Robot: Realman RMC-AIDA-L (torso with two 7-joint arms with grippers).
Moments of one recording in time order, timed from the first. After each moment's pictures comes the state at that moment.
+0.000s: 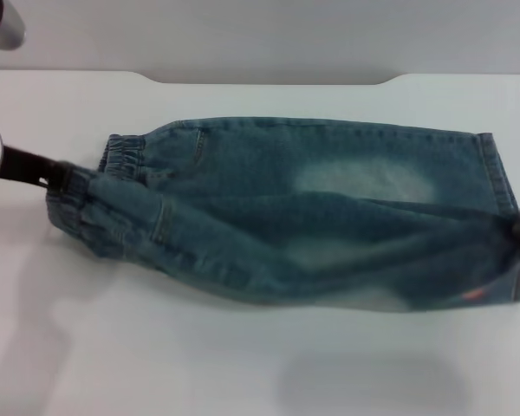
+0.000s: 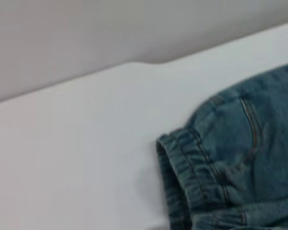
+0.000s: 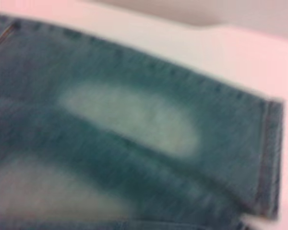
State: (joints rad) left arm -0.34 -2.05 -1.63 -1.77 2.89 -1.41 0.13; right arm 0.00 2.07 1.44 2.03 -2.88 1.34 -0.09
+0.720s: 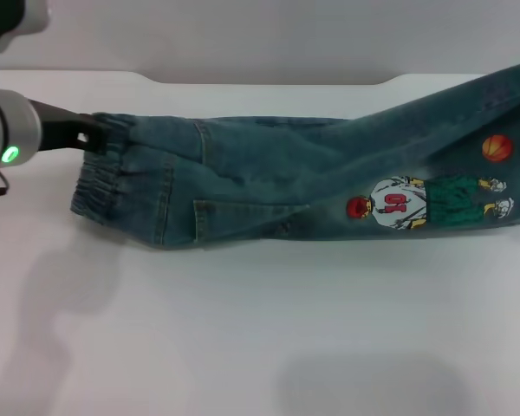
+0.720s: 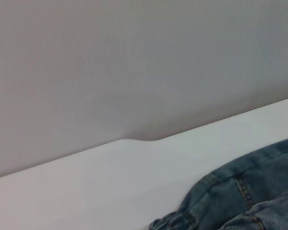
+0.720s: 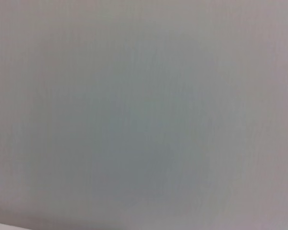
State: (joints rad) left arm -0.28 -2.06 -1.53 -1.68 2.88 -1.02 0.12; right arm -0.14 2.08 1.42 1.81 -2.92 0.42 -0.12
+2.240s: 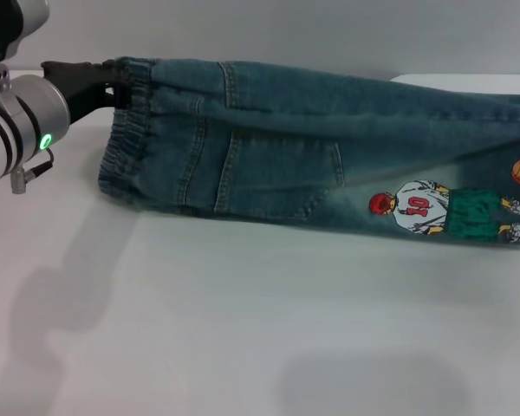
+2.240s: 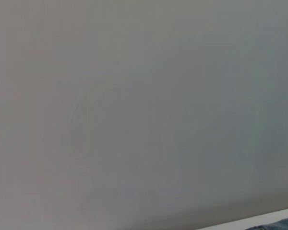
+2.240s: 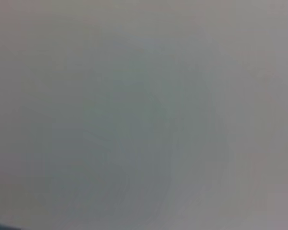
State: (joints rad) left arm -0.25 -2.06 -1.45 -1.44 2.82 -0.44 0.06; right arm -0.16 2.08 1.40 1.31 -2.86 -0.26 -0.10
